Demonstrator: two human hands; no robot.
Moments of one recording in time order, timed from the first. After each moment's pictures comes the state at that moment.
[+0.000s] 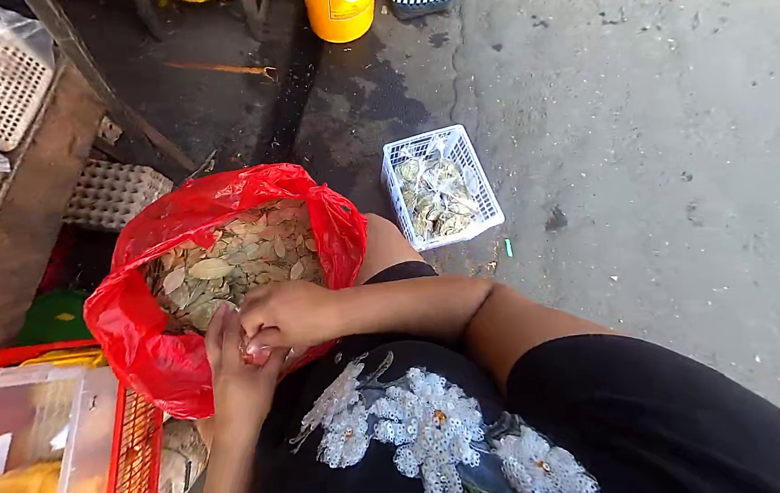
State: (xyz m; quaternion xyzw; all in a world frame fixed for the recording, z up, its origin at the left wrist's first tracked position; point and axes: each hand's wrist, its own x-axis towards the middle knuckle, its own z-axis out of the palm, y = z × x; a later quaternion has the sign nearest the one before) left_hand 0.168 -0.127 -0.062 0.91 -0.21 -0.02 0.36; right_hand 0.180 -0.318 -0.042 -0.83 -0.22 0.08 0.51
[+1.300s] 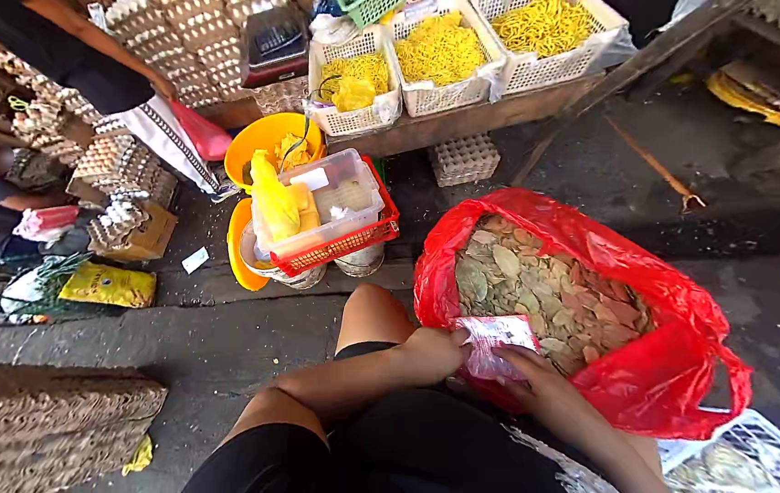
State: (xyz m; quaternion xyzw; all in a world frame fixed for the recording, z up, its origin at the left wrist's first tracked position) left_hand 0.129 -0.096 -0.079 0.94 -0.20 -0.21 0.14; right_hand 0.175 -0.324 -0.106 -0.87 -0.32 0.21 0.32
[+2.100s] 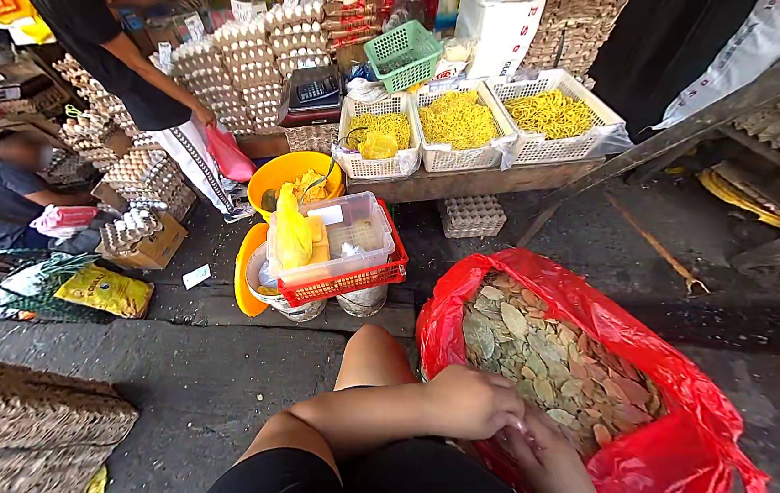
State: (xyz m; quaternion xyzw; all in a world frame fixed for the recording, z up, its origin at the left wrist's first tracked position) left_hand 0.144 -0.096 -0.033 0.88 -0.29 0.03 0.37; right_hand 0.159 -0.297 -0.086 -0.84 -0.34 0.02 0.42
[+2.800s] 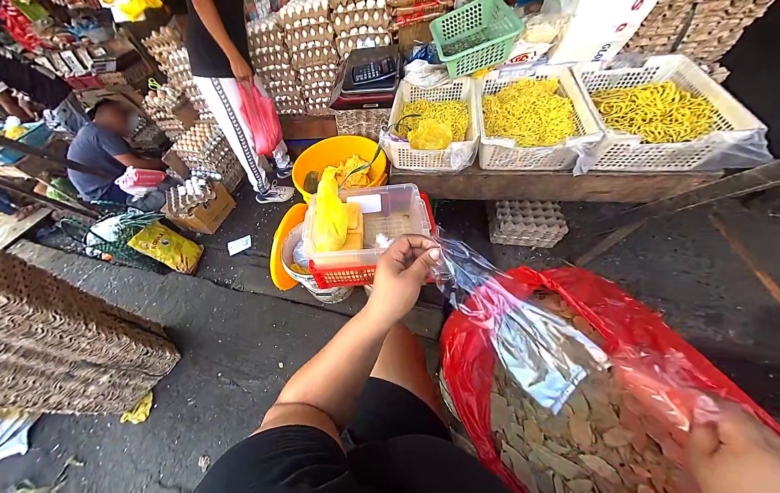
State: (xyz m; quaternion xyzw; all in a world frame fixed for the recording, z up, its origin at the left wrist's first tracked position) left_hand 0.165 0.016 0.048 0.66 0.14 0.31 0.67; right_hand 0.274 -0.342 -0.017 -0.94 -0.24 -0.05 0.23
